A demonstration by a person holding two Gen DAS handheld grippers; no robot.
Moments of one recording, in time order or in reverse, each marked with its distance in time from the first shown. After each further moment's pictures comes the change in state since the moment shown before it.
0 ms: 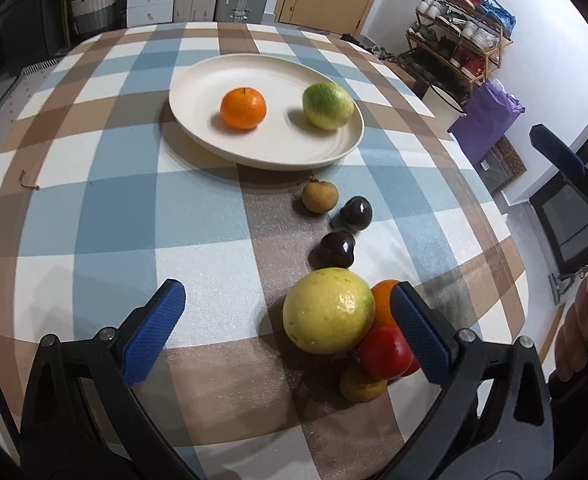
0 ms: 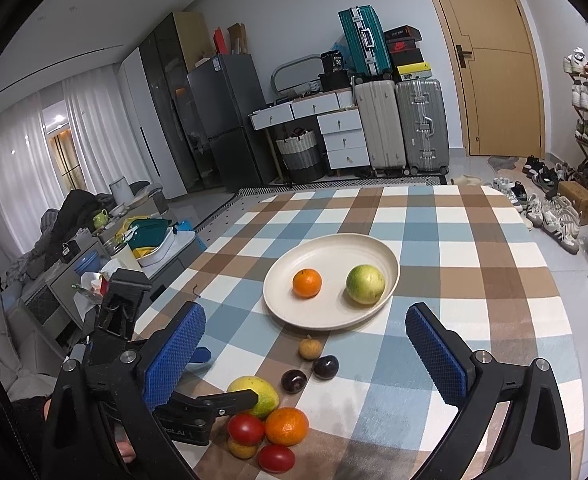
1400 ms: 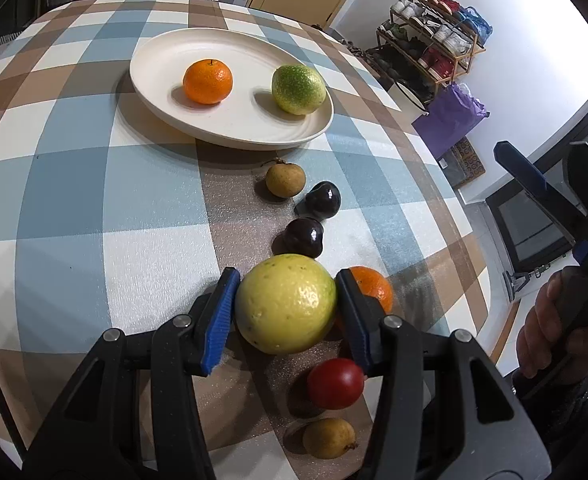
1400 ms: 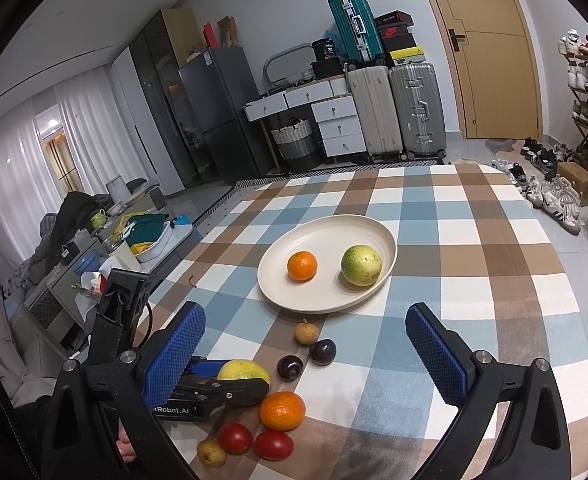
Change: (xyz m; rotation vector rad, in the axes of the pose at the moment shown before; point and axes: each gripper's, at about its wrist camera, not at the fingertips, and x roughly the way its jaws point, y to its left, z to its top) left arm 0.017 0.006 -0.003 -0.031 0.043 -0.191; right arm 0.005 -0.006 -0.012 0.033 0.027 0.002
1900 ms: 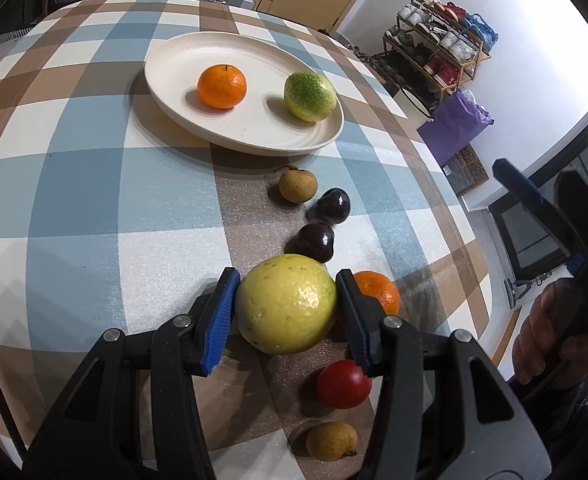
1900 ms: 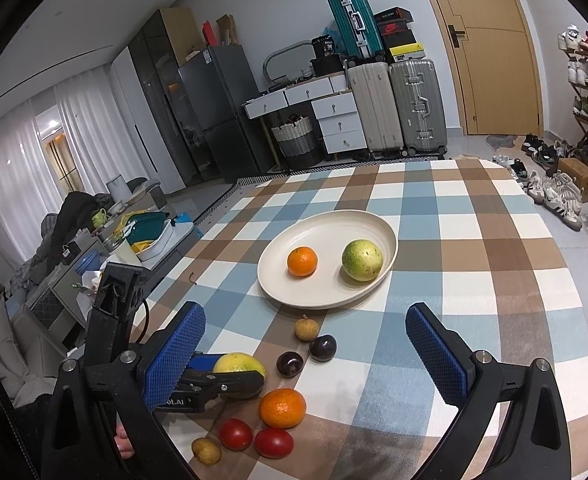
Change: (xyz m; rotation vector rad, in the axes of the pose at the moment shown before) left arm -0.008 0.010 0.002 -0.024 -0.016 0.009; right arm 0.002 -0.003 -0.010 0.009 0.019 0.008
